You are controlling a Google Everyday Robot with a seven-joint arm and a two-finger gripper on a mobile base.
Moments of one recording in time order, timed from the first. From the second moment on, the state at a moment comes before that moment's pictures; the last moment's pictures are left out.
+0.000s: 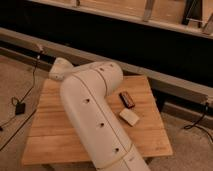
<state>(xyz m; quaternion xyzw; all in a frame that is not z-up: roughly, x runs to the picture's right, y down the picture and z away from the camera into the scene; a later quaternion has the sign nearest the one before) -0.103 -0.008 0.952 -0.14 0.28 0.09 0.95</state>
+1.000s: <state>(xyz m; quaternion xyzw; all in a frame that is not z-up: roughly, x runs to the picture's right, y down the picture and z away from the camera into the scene) -0.079 -0.006 0.937 -0.18 0.36 0.11 0.91</state>
